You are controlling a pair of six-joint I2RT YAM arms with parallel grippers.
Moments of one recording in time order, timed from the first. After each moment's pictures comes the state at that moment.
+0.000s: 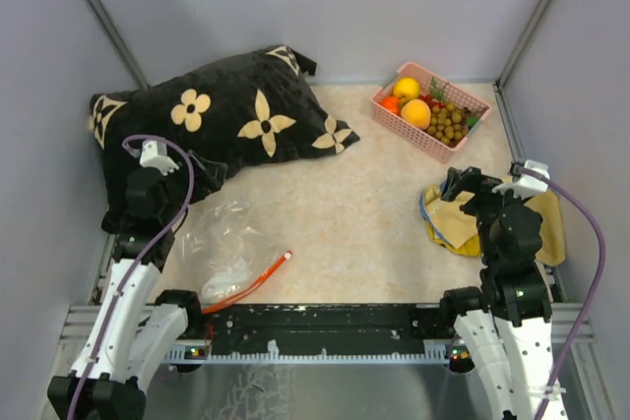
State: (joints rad) left arm -0.09 0.70 0.63 -0.18 0.09 -0.55; right arm 0.13 0.35 0.71 -0.43 0.24 0.28
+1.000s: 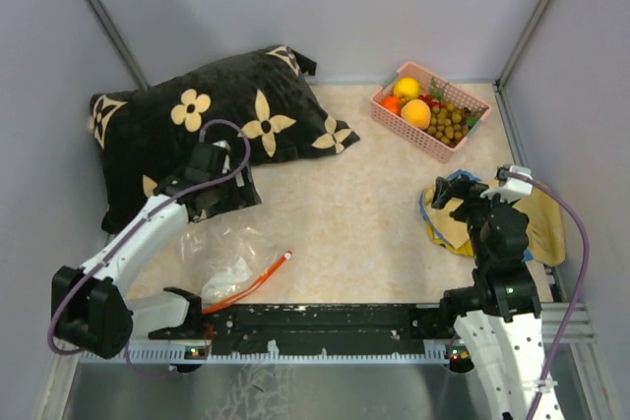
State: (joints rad) left arm -0.30 1.16 0.84 -0.58 0.02 -0.52; right arm 0.13 0.33 0.60 -0.41 0.18 0.32
